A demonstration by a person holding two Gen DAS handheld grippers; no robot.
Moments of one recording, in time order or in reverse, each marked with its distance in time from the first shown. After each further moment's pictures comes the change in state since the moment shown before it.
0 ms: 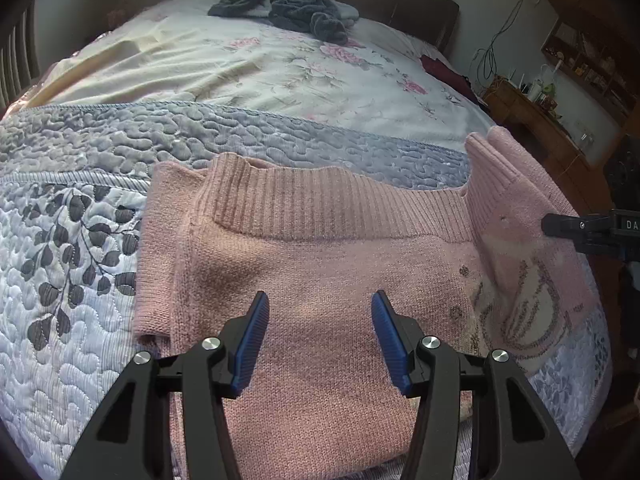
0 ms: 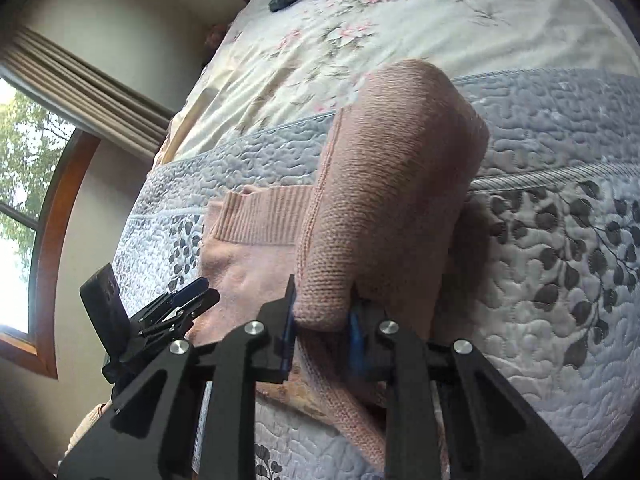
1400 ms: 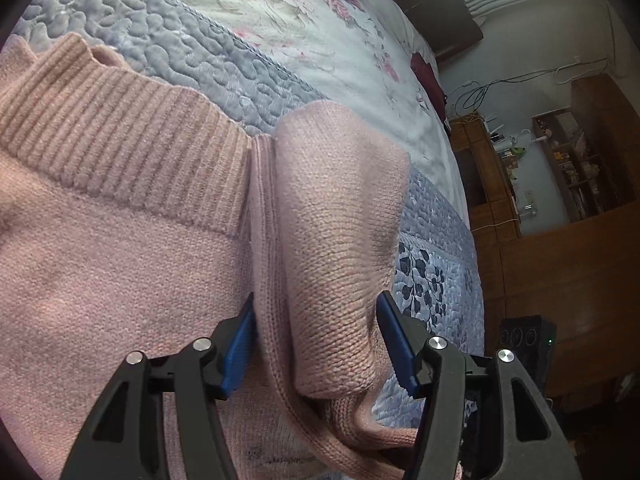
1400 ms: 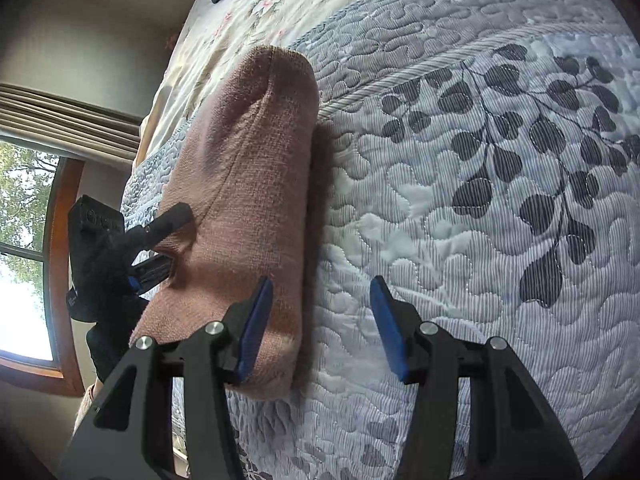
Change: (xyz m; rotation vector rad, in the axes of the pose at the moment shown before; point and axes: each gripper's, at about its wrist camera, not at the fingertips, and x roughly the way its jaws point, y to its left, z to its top) left arm 0.100 -0.064 0.027 -0.363 0.177 -0.390; right arm 0.005 -0.119 -0.056 0.200 0.078 0.034
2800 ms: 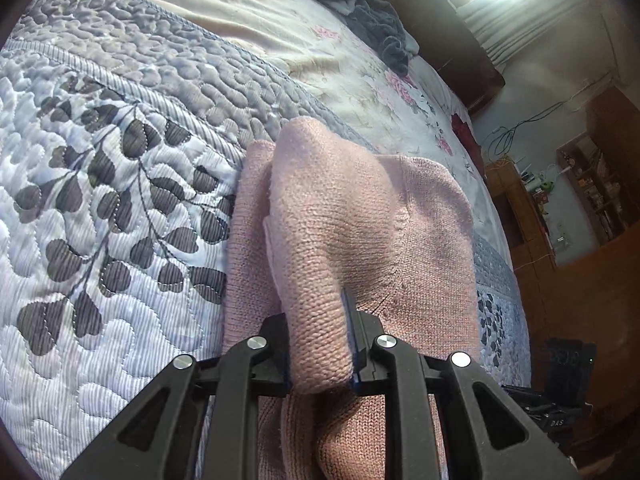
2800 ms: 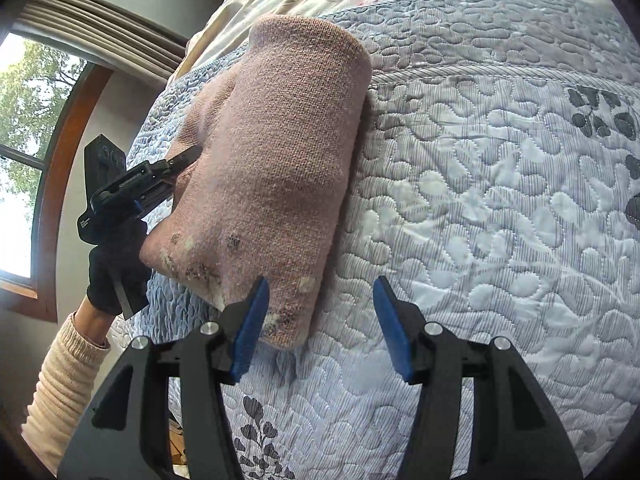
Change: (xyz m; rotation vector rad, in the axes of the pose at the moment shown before) left arm -0.154 0.137 0.015 0.025 -0.214 0.152; right arm 0.055 0.113 -0.046 -0.252 0.126 0.003
